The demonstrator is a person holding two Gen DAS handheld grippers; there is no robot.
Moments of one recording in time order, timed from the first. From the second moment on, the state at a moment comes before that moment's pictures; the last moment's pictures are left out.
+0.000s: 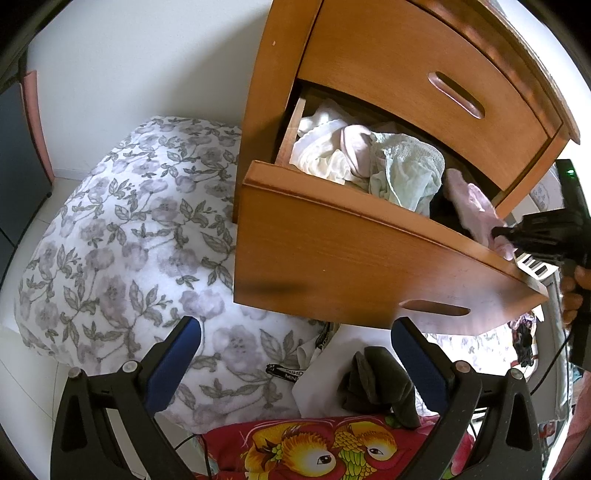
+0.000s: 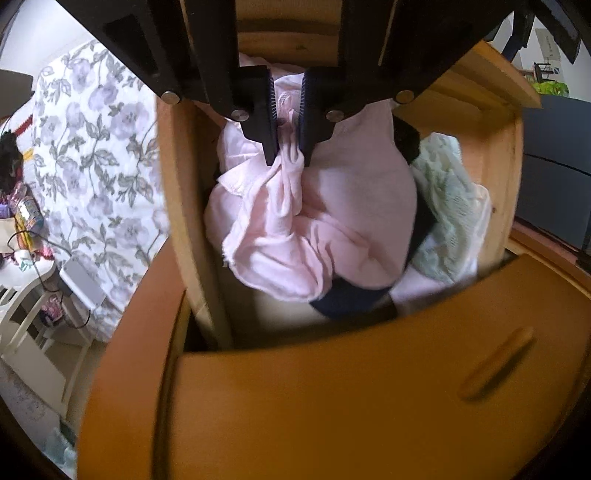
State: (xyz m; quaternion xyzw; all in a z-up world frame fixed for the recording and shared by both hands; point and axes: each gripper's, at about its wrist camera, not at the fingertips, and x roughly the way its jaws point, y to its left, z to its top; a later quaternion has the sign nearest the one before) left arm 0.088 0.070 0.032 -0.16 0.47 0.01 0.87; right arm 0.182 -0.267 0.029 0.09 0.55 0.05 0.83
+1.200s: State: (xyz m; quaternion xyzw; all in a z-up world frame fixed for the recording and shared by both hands) left arm 0.050 0.047 0.087 -0.13 0.43 0.00 0.89; right arm 0.060 -0.269 0.229 0.11 0.31 0.18 0.92
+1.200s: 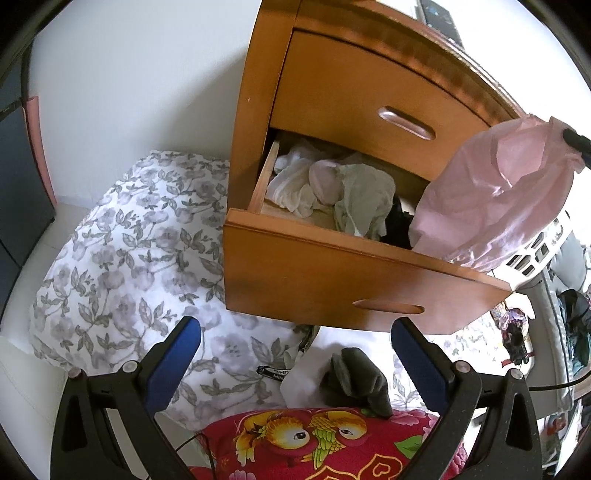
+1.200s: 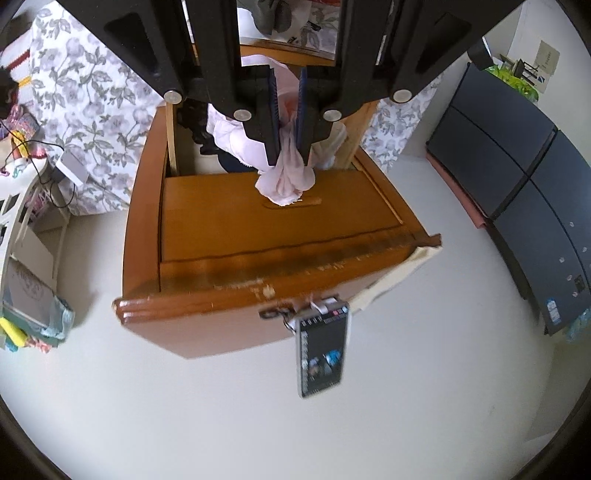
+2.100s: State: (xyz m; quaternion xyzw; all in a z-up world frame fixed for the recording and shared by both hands) left arm 0.008 0.028 0.127 -0.11 0.38 -0.01 0.92; right arm -0.090 -0.262 0.324 0.05 0.16 0.26 0.95
